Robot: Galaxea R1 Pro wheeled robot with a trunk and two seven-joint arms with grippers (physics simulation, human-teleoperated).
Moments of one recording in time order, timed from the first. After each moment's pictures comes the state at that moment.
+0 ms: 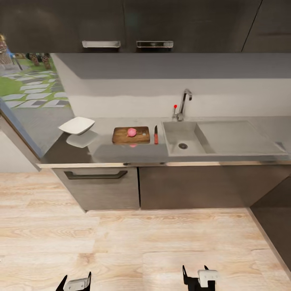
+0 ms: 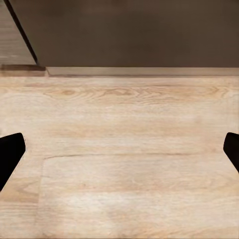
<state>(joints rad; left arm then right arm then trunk) -0.39 0.05 0.02 0.08 0.02 -0.95 0.10 -0.24 0.05 -0.06 -0.36 0.12 -0.61 -0.08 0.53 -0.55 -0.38</state>
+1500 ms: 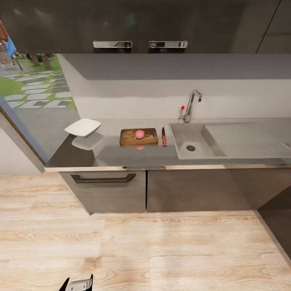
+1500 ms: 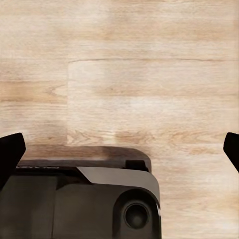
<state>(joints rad) -0.39 0.04 0.02 0.08 0.02 -0.90 0.10 -0.24 0.05 -0.06 -0.03 0.12 -0.60 -0.08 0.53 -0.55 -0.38</state>
